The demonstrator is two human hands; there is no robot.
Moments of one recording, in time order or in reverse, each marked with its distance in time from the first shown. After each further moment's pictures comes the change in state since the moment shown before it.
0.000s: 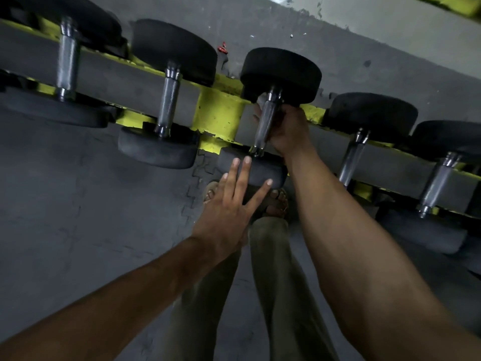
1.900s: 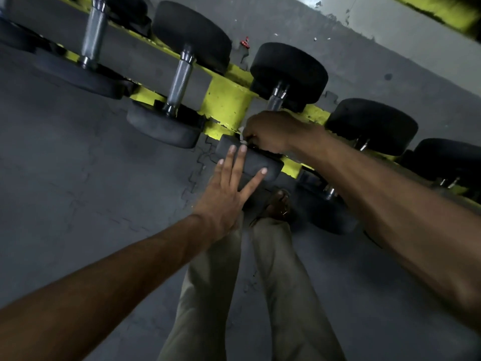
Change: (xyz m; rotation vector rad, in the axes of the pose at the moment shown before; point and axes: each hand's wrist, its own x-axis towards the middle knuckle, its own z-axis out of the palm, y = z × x) left_hand 0.008 0.023 -0.002 0.120 -0.113 -0.143; right_hand -0.050 -0.026 0.016 -2.500 -0.992 -0.827
